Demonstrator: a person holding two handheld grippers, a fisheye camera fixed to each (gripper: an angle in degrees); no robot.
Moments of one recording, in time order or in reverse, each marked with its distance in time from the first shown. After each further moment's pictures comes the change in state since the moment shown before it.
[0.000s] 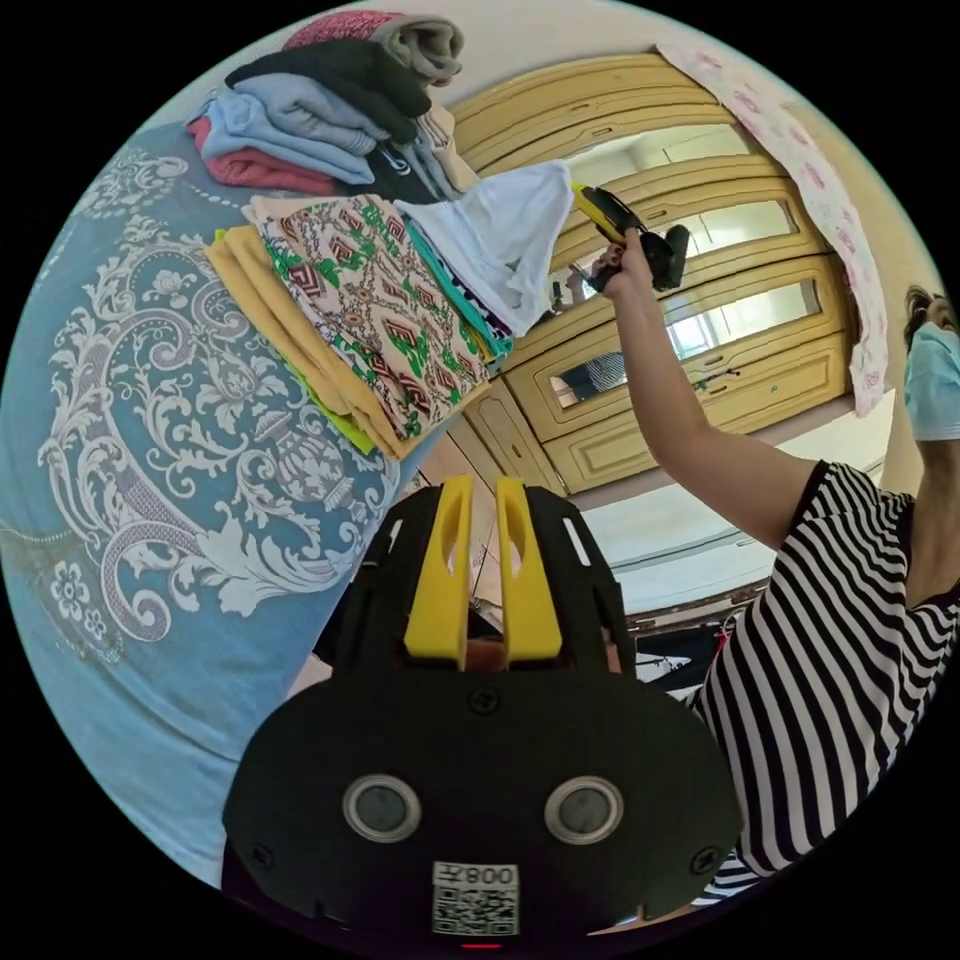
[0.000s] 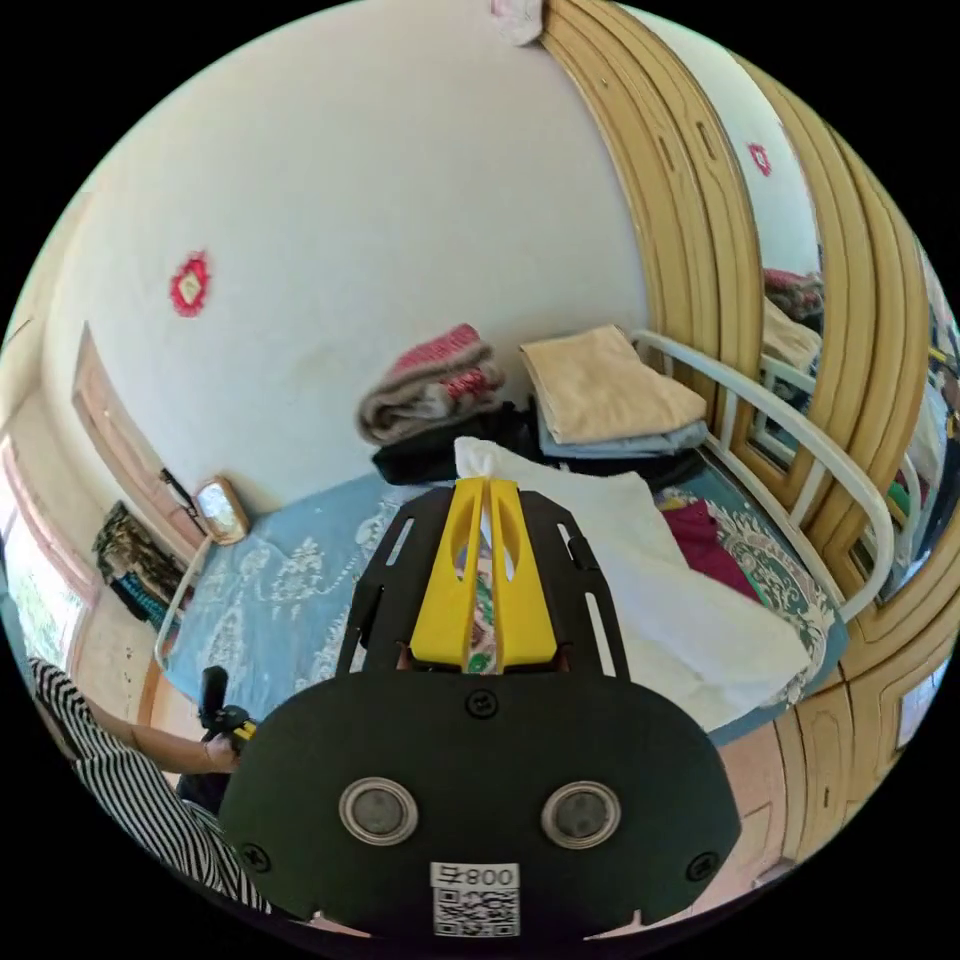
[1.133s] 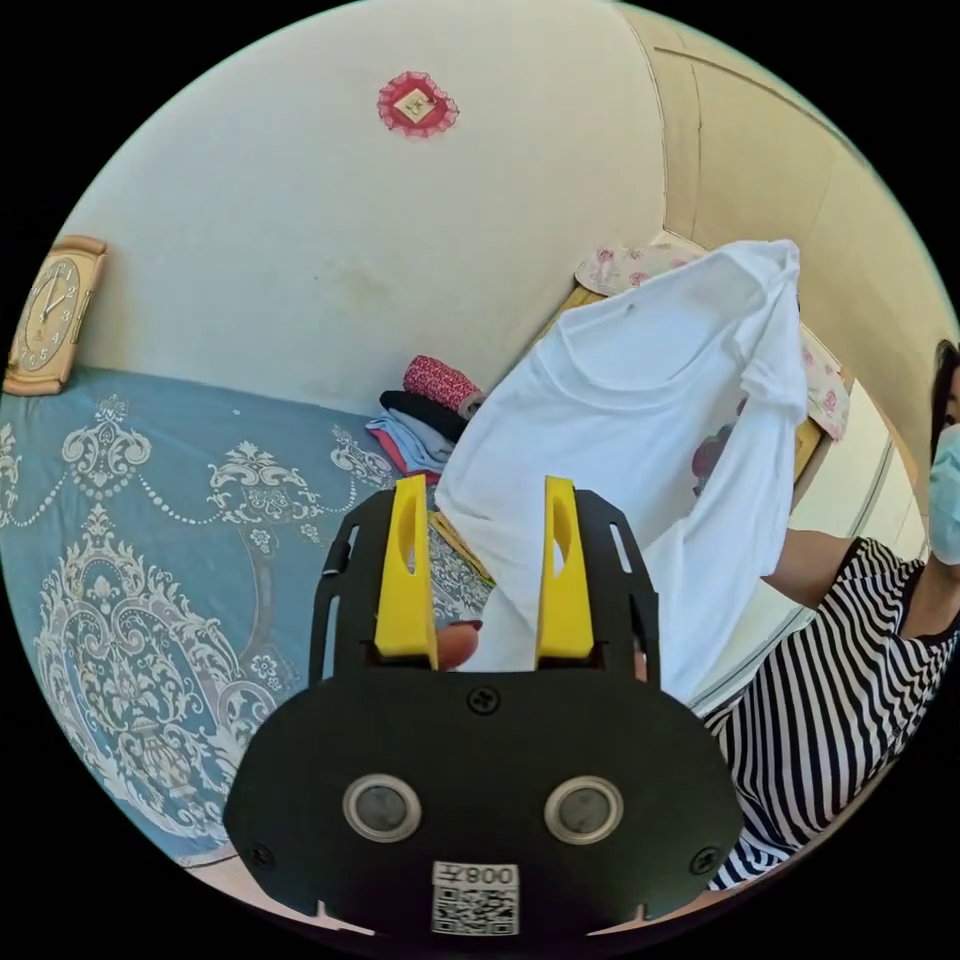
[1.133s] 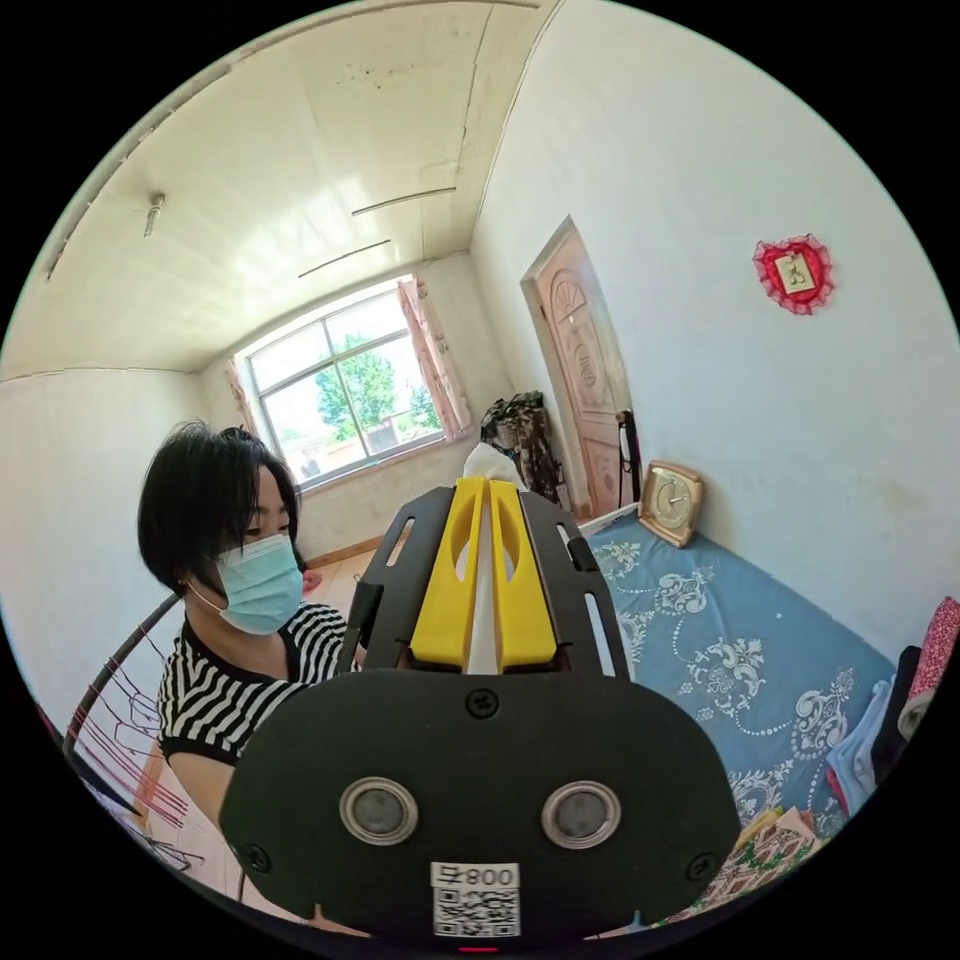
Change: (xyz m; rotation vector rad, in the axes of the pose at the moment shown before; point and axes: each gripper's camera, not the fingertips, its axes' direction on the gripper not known) left arm 0.353 0.285 -0.354 0.549 0.227 0.737; right arm -0.552 0.307 -0.003 -0.149 -1.092 -0.623
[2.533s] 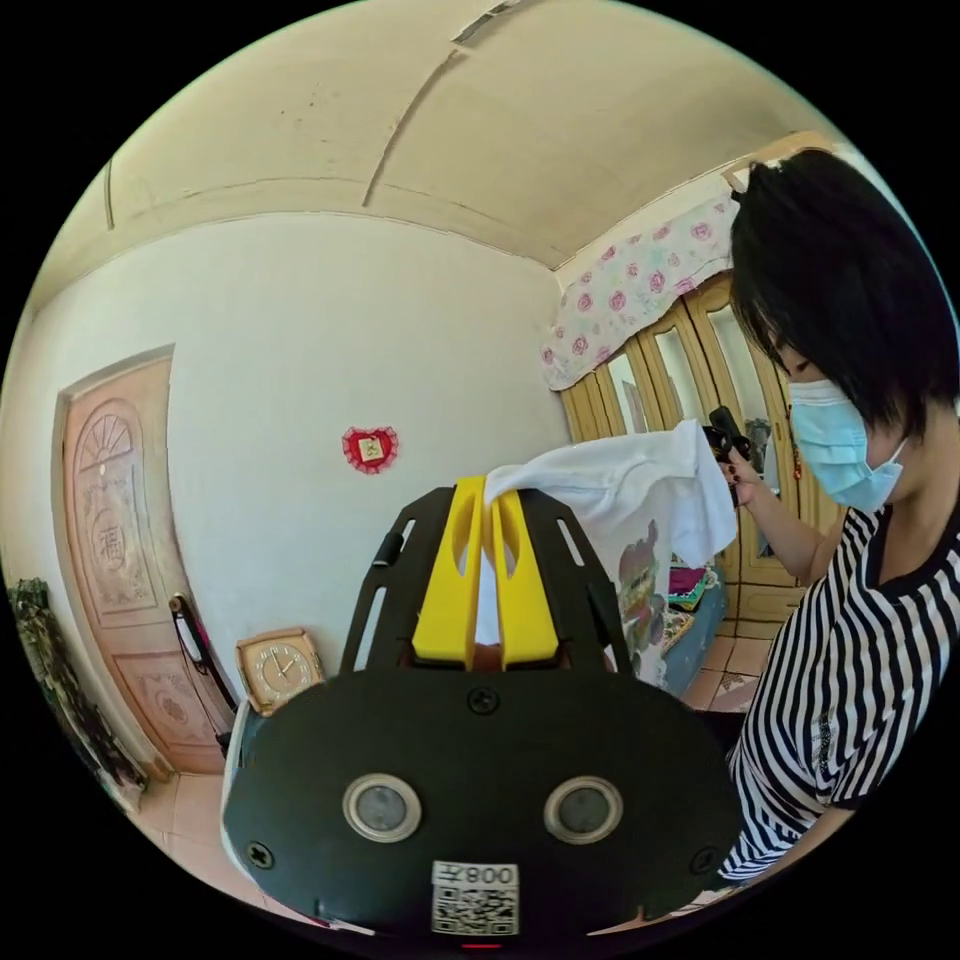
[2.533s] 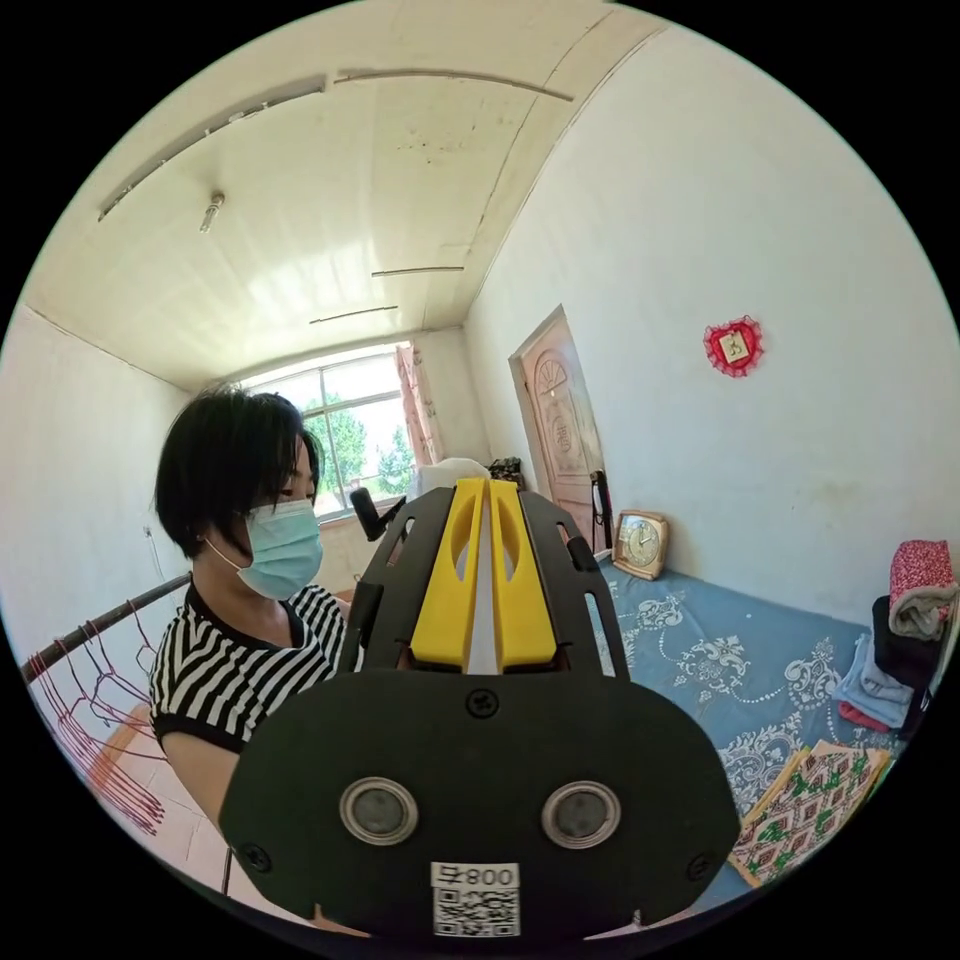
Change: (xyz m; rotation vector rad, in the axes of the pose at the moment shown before) left arm 0.755 -0.127 -0.123 0.413 -0.576 0.706; right arm 0.037 0.131 -0.163 0.262 0.125 -0.057
